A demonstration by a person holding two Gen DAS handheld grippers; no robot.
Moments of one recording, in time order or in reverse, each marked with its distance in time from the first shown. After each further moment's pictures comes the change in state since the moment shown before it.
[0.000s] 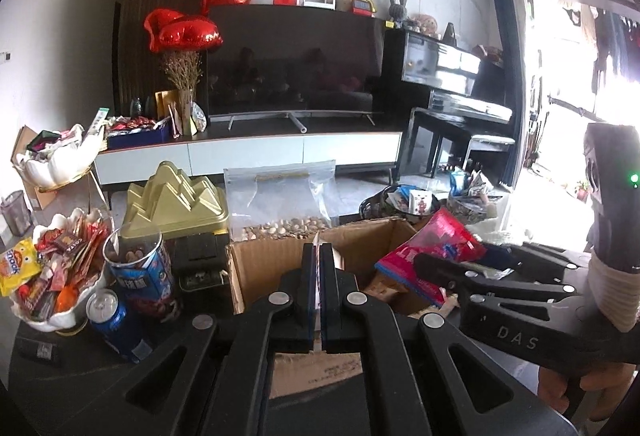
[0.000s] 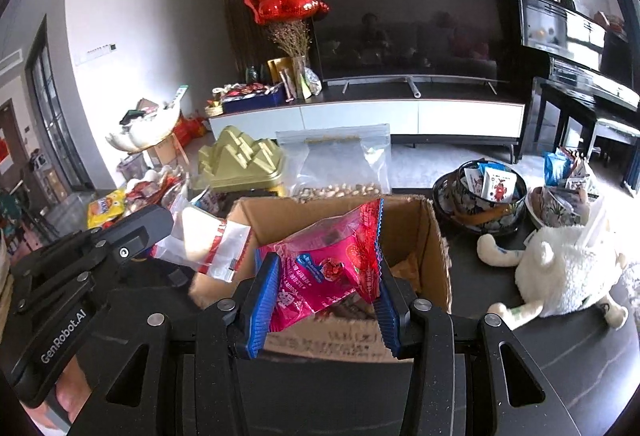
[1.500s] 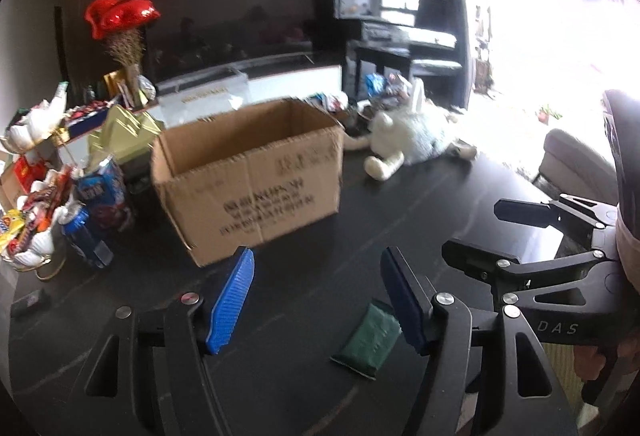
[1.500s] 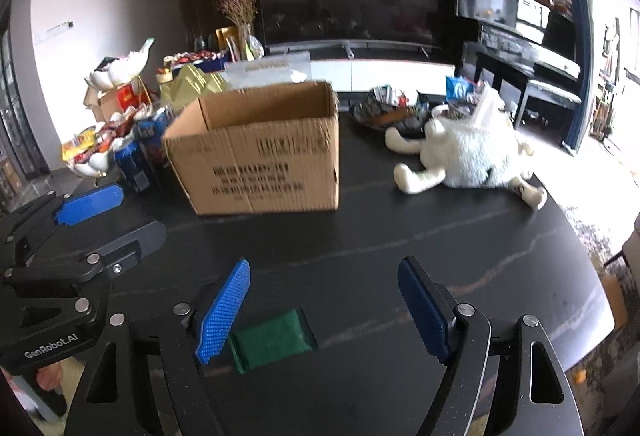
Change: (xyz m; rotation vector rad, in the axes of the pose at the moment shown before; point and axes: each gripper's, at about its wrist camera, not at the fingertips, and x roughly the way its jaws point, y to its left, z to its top) left arm -0.088 -0.094 -0.124 0.177 0.197 -0.138; right arm -0.128 -0.023 -0.155 0.048 0.127 -0.198
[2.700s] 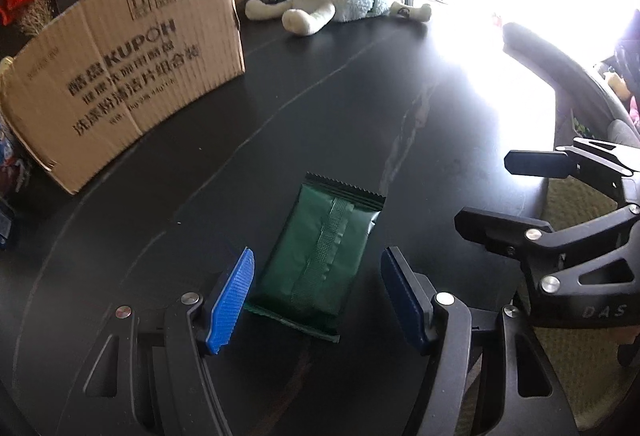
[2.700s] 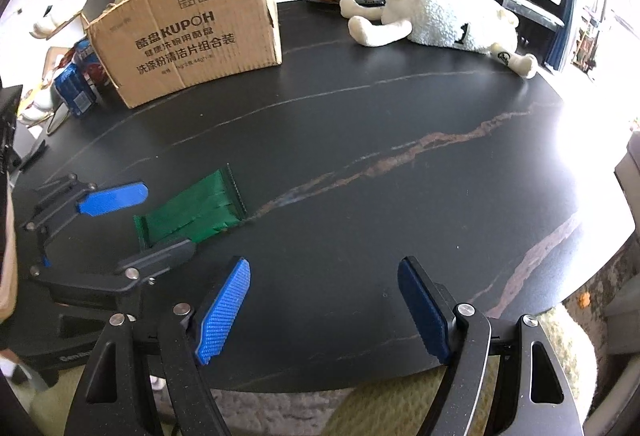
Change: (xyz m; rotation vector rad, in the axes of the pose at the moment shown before) left arm 0.109 -0.047 -0.079 0.160 0.321 -0.181; right arm 0.065 -0.036 -0.096 0.105 0.266 -0.076
